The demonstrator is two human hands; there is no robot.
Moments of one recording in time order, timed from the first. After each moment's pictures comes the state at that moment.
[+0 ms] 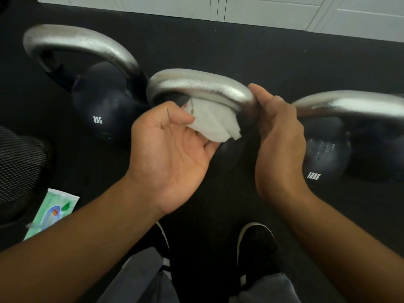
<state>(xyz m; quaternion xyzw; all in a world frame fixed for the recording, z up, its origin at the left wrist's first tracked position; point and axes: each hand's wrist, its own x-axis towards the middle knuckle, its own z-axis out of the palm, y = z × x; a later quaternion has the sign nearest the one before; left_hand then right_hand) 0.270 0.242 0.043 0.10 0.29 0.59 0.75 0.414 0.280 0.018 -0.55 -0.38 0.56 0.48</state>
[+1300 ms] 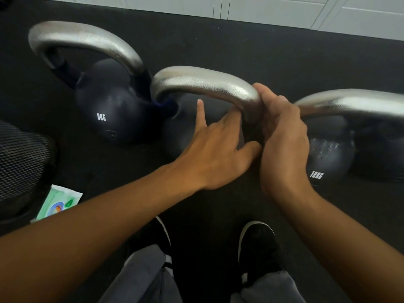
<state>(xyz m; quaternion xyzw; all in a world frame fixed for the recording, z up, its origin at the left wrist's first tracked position) 0.296 0.270 0.008 0.71 0.59 0.16 0.34 0.420 0.280 0.012 -0.54 -0.42 0.55 0.48</state>
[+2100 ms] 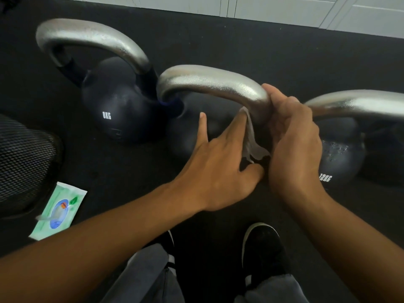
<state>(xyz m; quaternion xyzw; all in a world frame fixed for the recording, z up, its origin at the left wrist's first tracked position) 0.295 0.246 -0.001 0.72 0.59 0.17 0.33 0.425 0.280 0.010 -0.52 -0.43 0.56 0.48</state>
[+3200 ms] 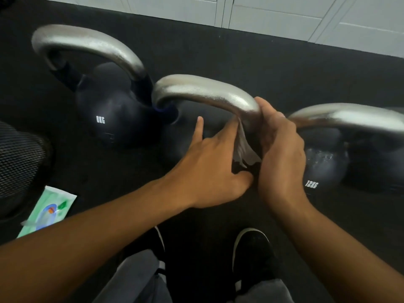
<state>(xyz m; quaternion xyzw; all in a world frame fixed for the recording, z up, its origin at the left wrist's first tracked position) 0.289 0.256 0.010 0.72 0.58 0.16 0.35 0.423 0.275 0.014 -0.55 -0.43 0.54 0.47</state>
